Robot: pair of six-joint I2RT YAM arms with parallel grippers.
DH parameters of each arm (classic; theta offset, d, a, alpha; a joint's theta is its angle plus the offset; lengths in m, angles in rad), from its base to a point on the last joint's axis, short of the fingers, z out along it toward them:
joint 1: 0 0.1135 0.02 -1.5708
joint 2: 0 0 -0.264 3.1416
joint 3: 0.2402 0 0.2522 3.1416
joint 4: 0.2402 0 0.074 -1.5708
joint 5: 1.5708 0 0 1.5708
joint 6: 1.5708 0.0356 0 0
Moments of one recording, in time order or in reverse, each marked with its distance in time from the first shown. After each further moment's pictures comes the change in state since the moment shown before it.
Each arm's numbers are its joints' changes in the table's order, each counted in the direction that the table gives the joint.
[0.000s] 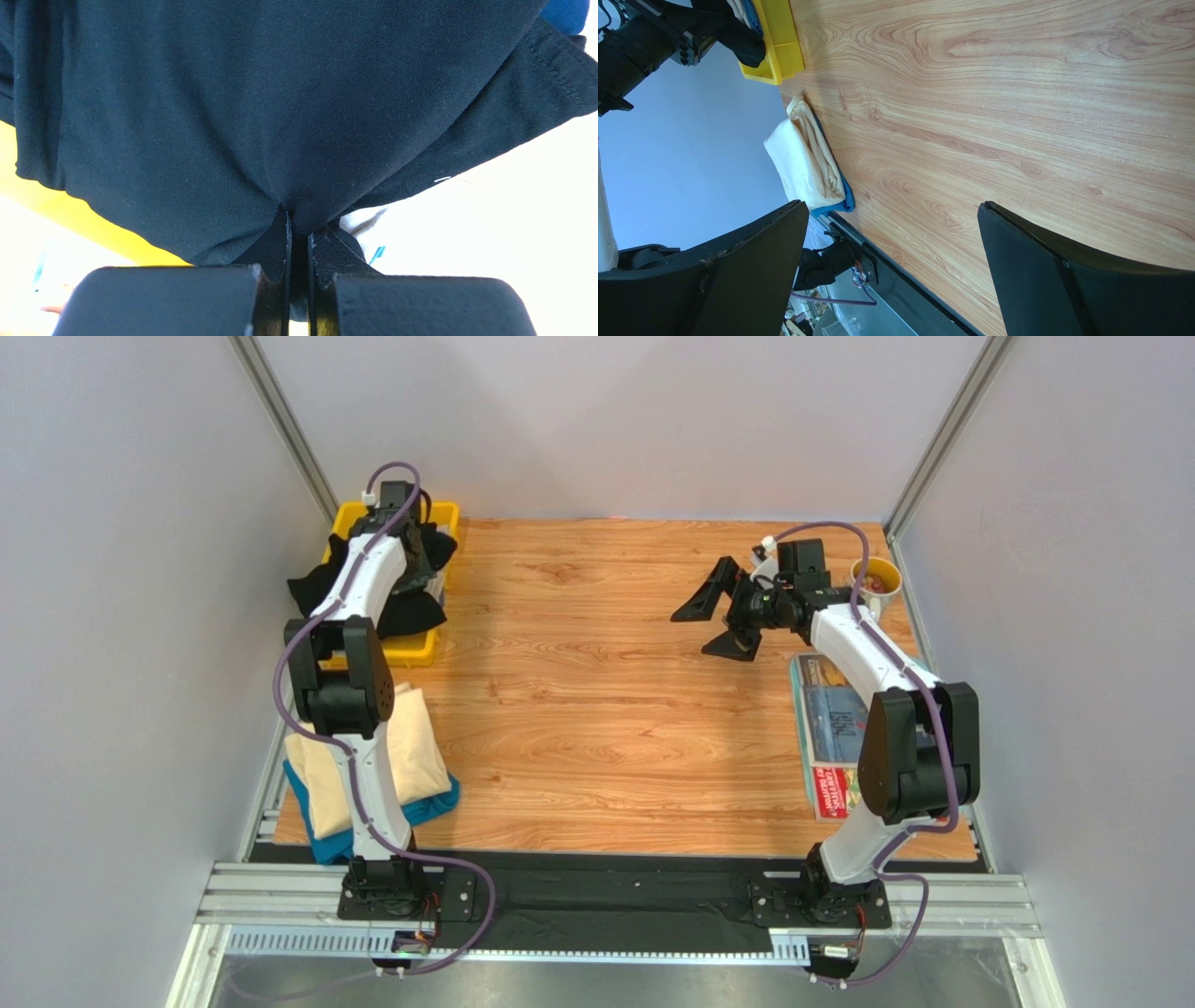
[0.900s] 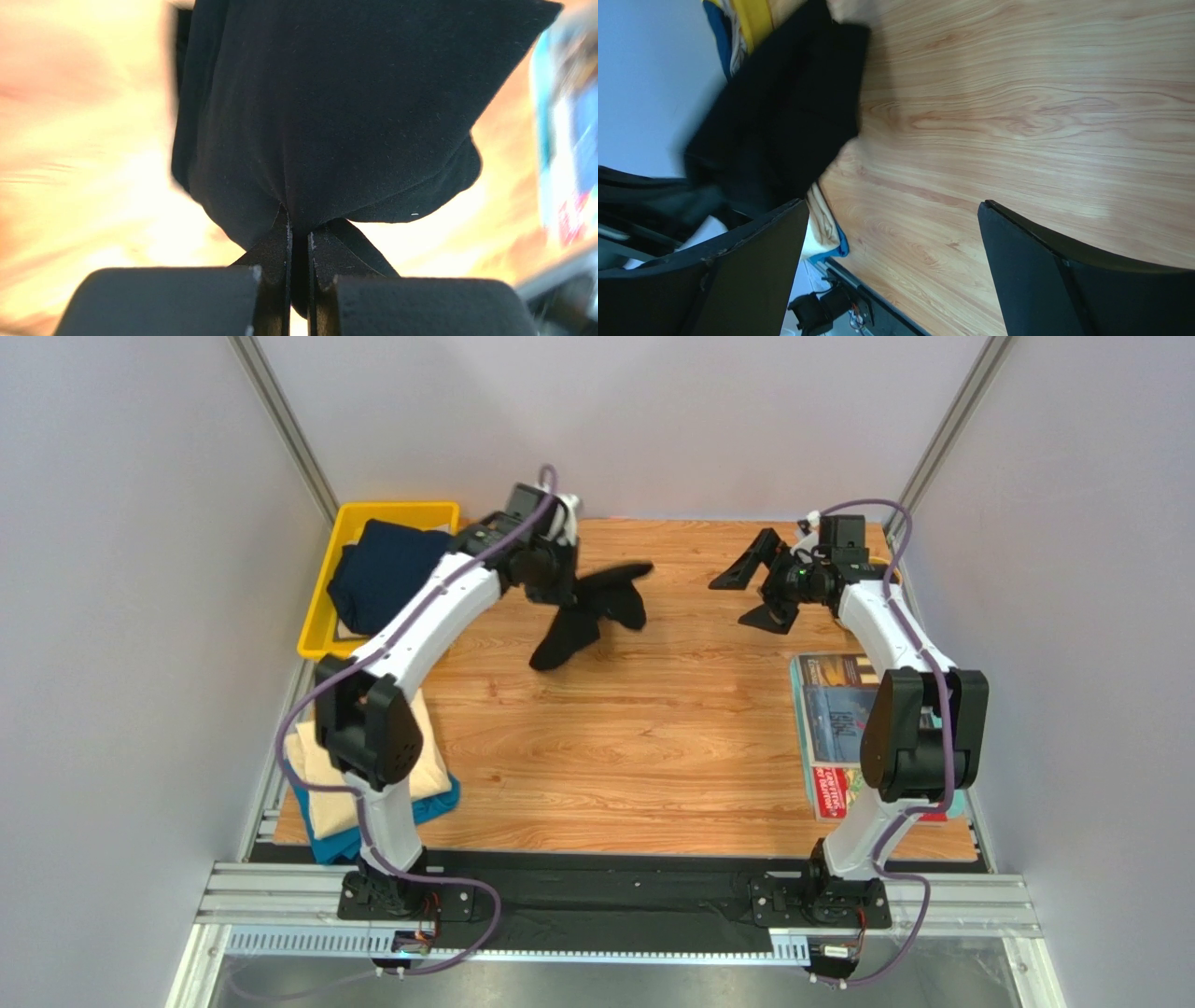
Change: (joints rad) left arm -0.469 -0.270 -0.027 0.037 0.412 0.035; right arm -0.127 0.088 0.166 0.054 0.031 -0.049
